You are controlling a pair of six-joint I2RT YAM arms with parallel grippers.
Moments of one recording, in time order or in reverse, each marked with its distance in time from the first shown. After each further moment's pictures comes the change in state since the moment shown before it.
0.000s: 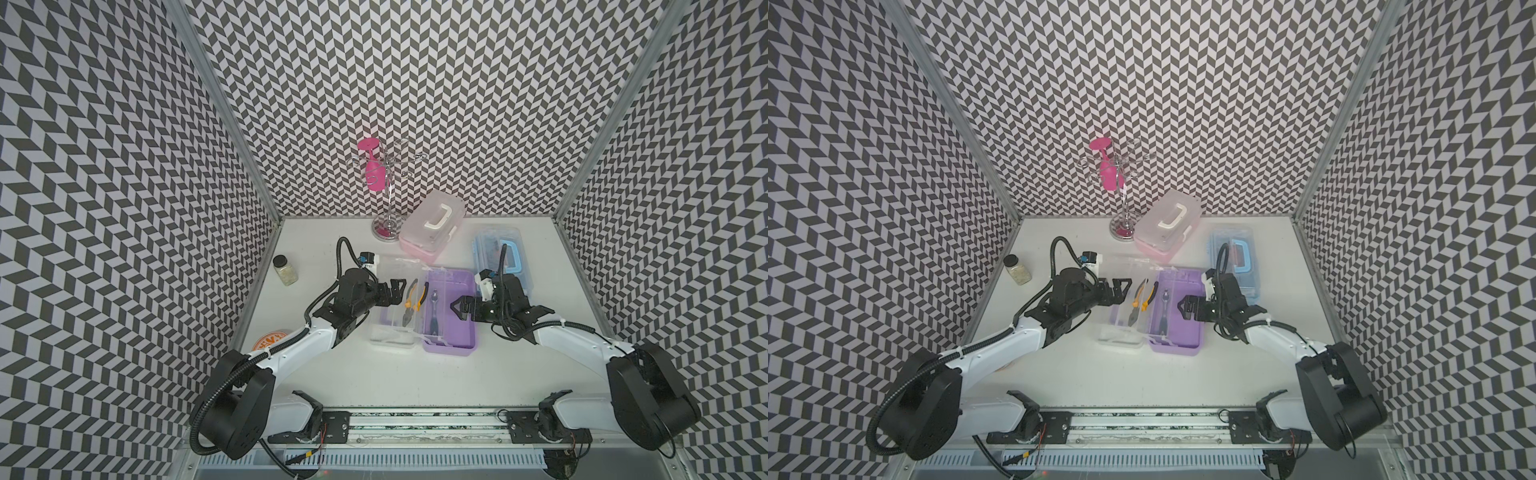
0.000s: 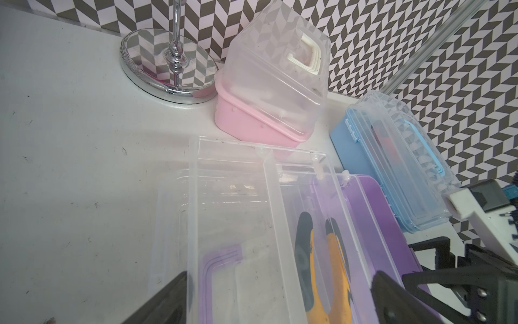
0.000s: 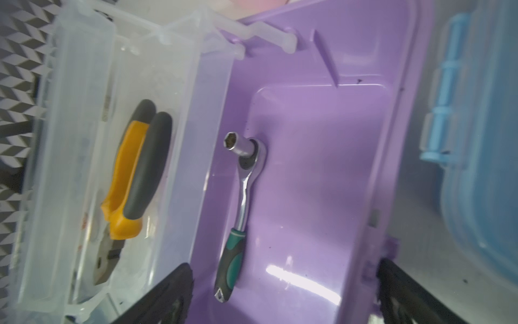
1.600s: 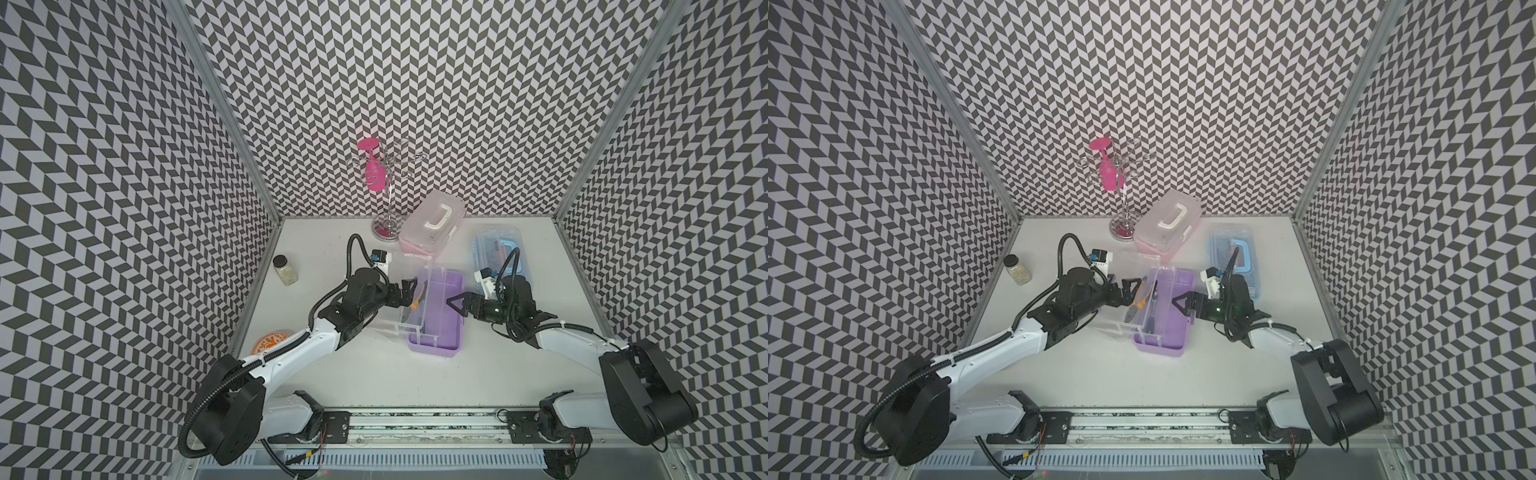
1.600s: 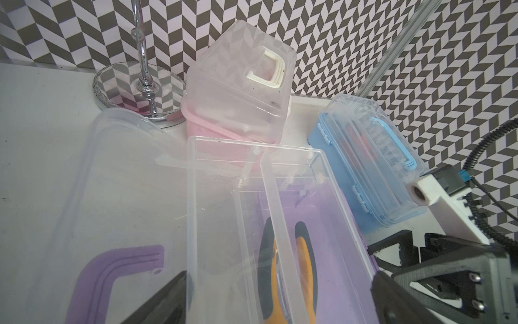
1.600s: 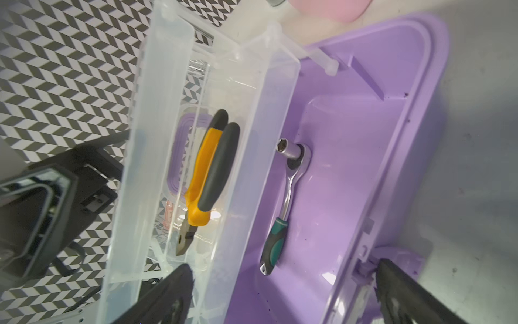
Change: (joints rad) left arm -0.117 -0.035 0.066 -0.058 -0.083 0.045; right arm -0.071 0.017 -0.077 0.285 -0.291 0.130
